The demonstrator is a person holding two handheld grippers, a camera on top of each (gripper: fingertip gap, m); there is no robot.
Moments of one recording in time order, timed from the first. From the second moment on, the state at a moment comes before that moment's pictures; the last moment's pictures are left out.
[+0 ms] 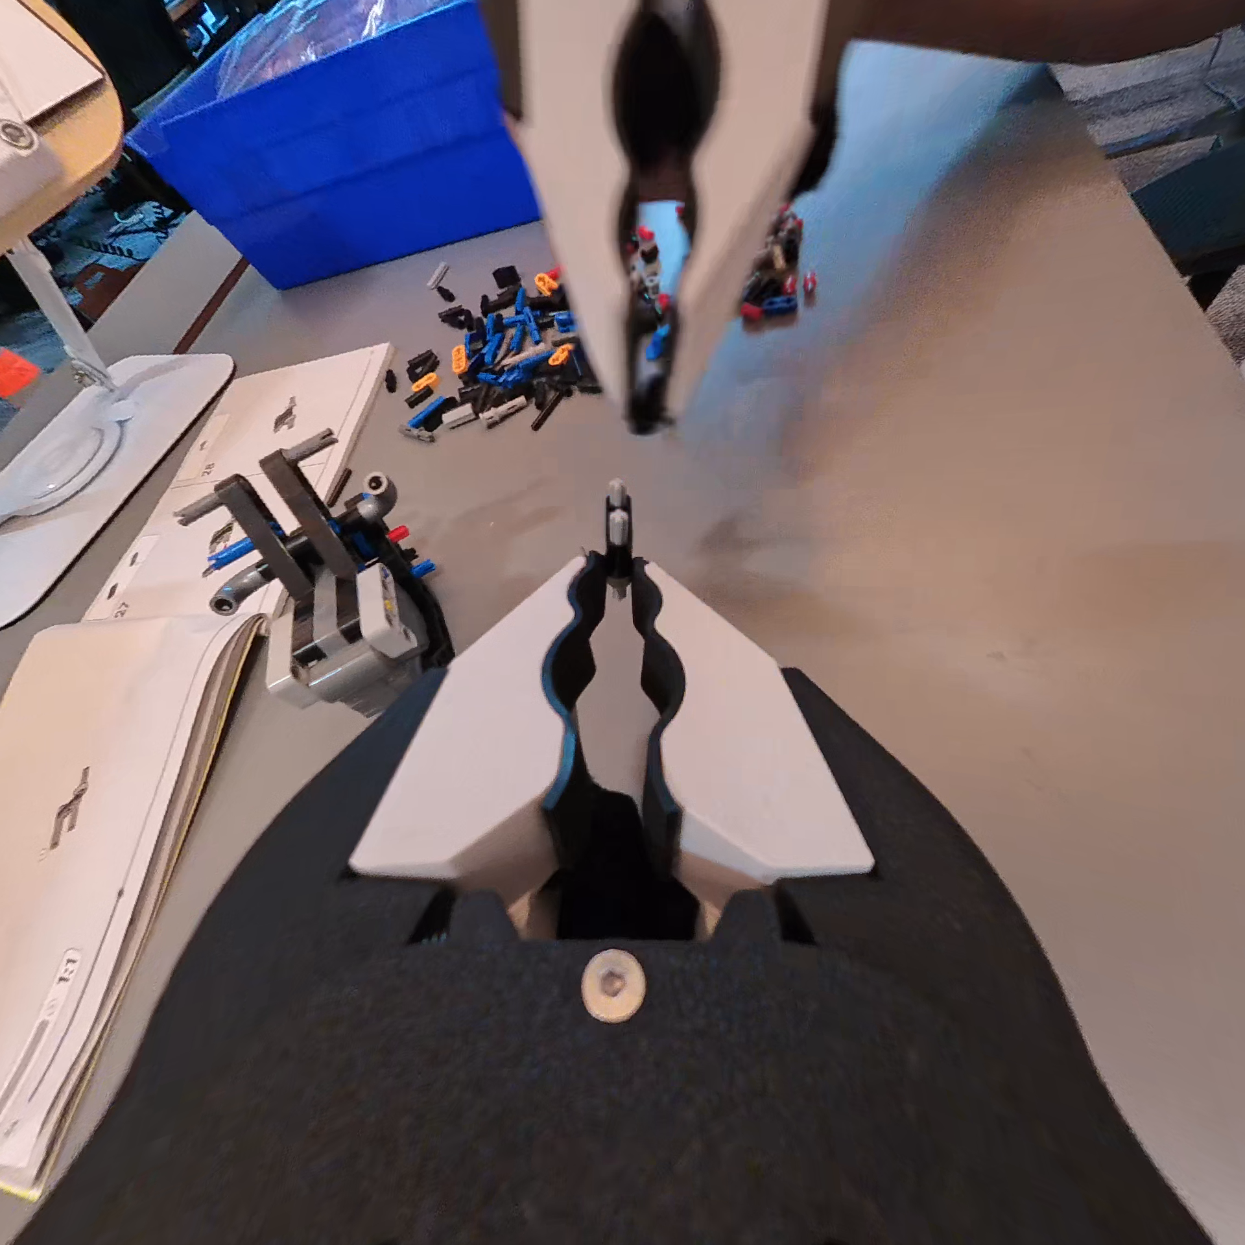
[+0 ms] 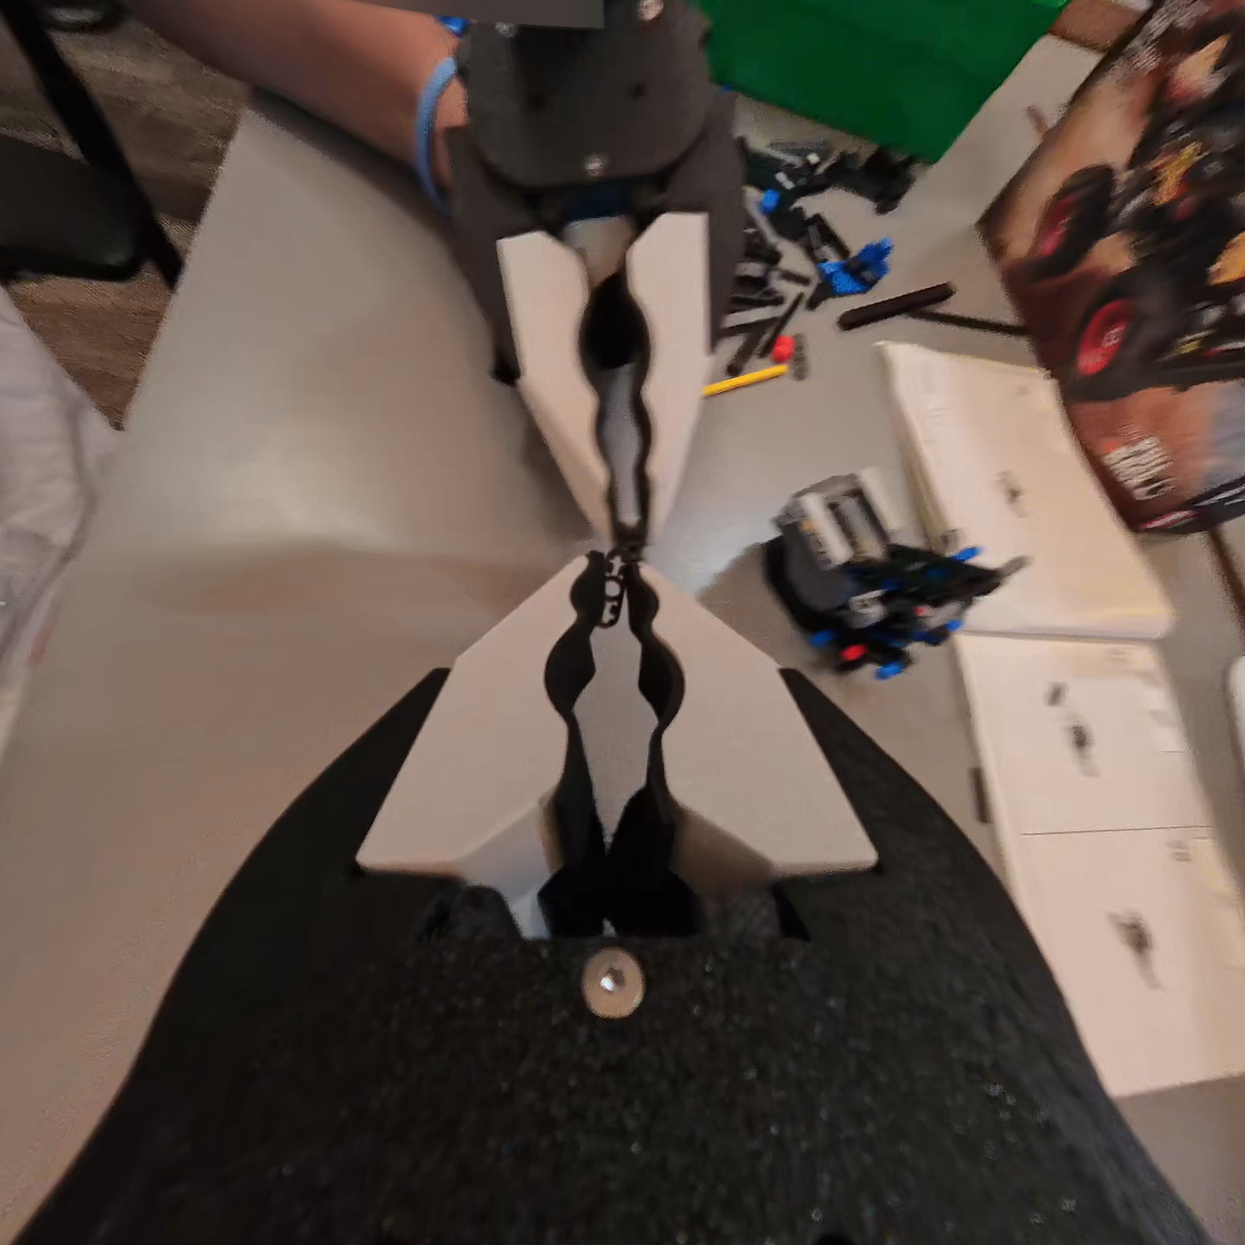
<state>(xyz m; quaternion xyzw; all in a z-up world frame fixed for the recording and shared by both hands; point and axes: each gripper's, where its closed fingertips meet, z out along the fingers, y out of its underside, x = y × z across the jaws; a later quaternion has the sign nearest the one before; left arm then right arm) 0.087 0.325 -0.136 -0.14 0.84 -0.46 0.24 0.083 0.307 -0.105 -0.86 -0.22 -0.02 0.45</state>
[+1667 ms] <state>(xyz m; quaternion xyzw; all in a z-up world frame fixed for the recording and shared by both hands) 0.083 0.325 -0.139 -0.17 0.85 -0.48 0.14 0.080 0.331 -0.120 -0.87 -0.30 0.00 0.40</state>
